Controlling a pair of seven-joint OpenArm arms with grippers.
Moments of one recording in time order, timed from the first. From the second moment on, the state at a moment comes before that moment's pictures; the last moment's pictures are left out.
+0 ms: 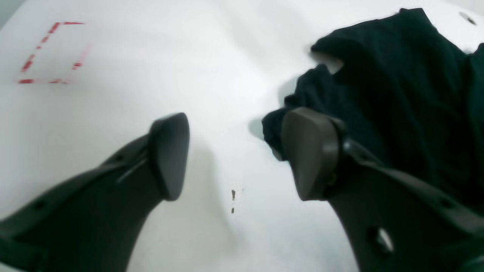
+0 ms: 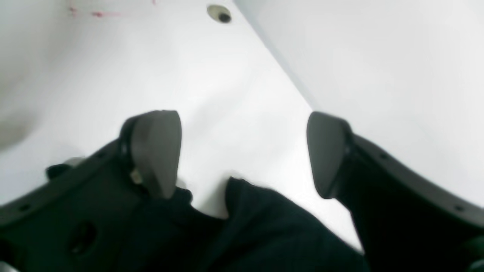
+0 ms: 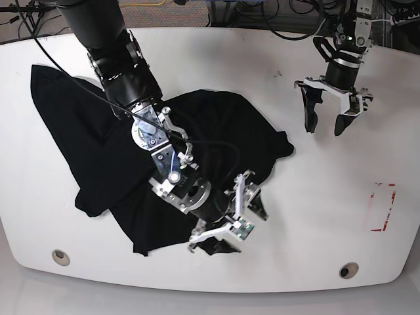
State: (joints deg) left arm 29.0 -18.8 -2.2 106.2 -20.1 -4.0 1.8; right arm 27.6 3.6 -26.0 85.5 -0.2 24.6 -30.5
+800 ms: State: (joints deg) left arm 29.1 -15.3 2.4 104.8 -19.9 -4.0 4.3; right arm 7.2 9.2 -19.6 92.3 -1.5 25.9 -30.7
